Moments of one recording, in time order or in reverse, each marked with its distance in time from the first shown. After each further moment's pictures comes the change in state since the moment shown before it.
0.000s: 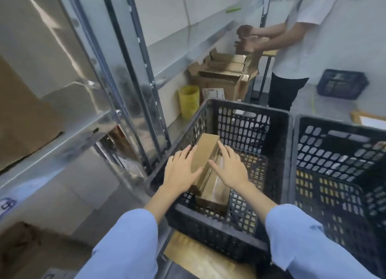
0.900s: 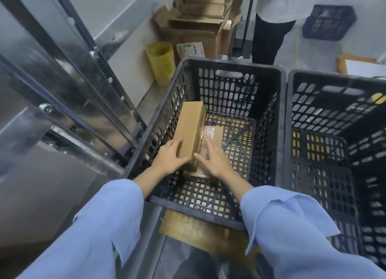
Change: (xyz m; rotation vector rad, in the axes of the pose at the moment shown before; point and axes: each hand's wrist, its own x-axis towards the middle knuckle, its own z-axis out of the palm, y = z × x) left_hand 0.037 -0.020 0.065 -0.405 -0.457 -0.076; right_hand -0.012 0.016 0.053 0.279 -0.242 0.198
